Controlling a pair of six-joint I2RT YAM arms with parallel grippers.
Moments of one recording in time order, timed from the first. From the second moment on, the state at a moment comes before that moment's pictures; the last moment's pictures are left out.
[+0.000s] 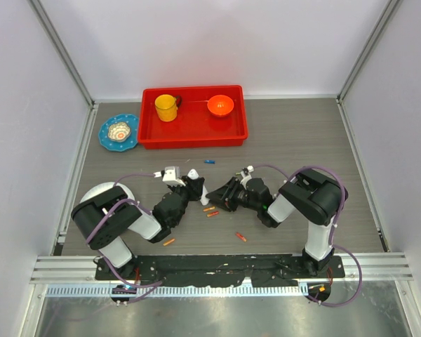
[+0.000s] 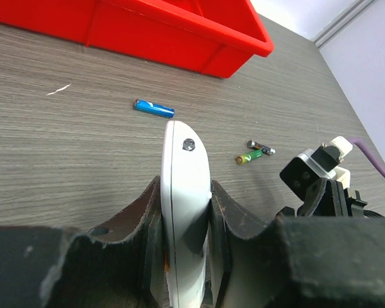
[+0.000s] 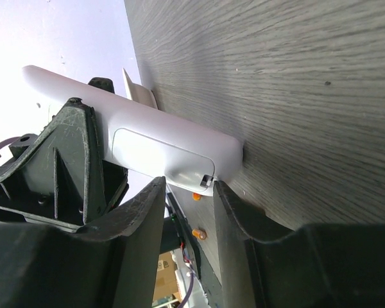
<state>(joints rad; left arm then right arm) -0.87 1.64 0.26 1.29 -0.53 -0.61 0.73 1.87 0.42 1.12 -0.30 1.42</state>
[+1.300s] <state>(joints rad) -0.86 1.64 0.26 1.30 -0.53 -0.62 0.73 1.89 0.42 1.13 -0.30 1.42</state>
